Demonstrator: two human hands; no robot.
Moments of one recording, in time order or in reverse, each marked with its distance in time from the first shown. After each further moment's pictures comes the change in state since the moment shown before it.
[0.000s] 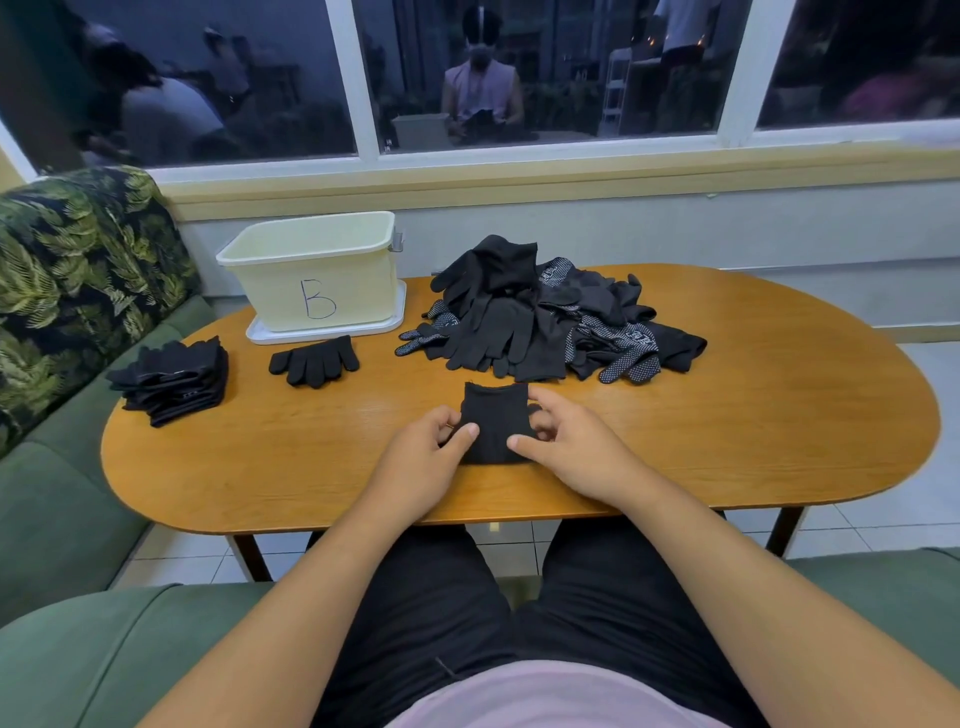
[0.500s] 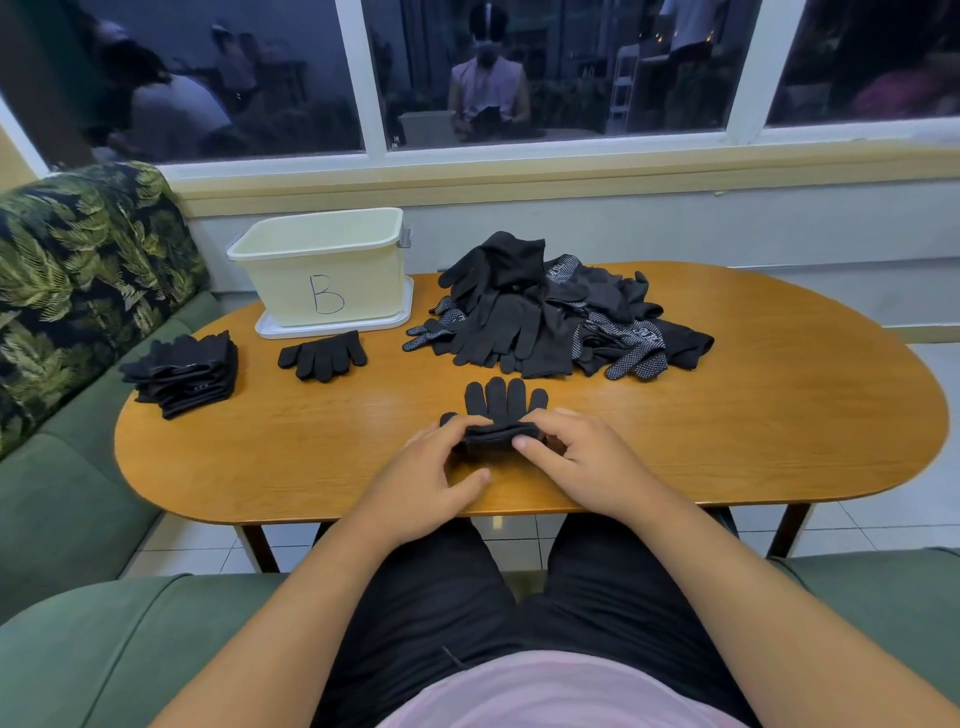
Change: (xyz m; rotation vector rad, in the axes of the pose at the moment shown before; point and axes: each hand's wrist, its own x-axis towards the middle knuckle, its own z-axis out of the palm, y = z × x) left_hand -0.031 -0.007 -0.015 0.203 -0.155 0.270; right_hand -0.015 0.008 0.006 -0.280 0.034 -0.159
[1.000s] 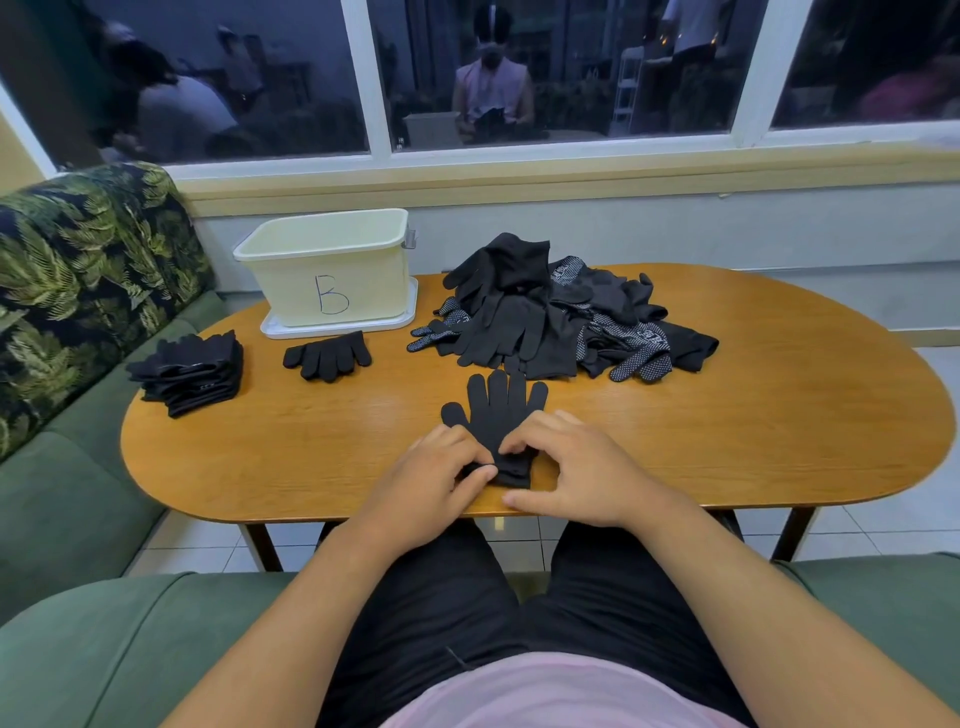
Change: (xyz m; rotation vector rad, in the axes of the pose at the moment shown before) left_hand 0.001 -0.004 0.006 0.265 0.068 0.167; right_hand 0.002 0.001 0.004 -0.200 -0.110 -0.171
